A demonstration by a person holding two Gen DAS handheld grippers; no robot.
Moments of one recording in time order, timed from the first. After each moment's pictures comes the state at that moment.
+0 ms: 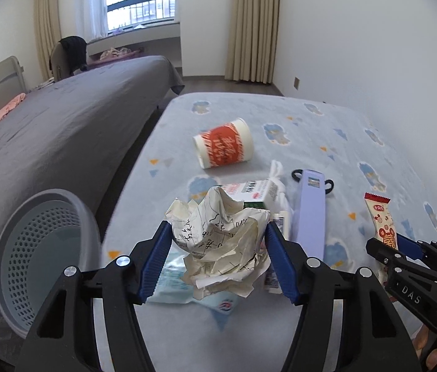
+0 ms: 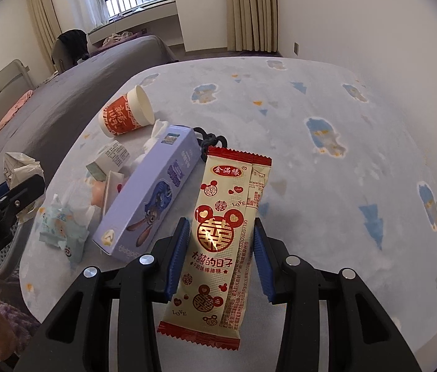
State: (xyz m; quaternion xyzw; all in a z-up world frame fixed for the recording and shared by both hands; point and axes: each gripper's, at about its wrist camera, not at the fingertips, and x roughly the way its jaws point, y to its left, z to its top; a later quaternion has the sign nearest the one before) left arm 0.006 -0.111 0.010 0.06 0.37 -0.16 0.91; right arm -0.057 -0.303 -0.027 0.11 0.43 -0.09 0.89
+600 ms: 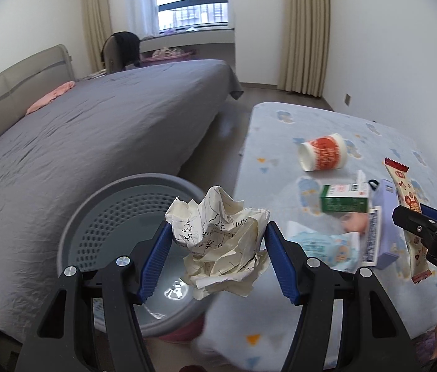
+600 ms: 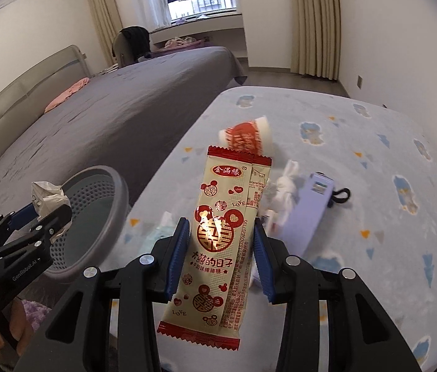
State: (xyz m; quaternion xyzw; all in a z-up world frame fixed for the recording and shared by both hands) left arm 0.000 0.029 0.028 0.05 0.36 -0.05 0.93; right arm -0.022 -0.178 0.025 0.07 0.40 0.03 0.91
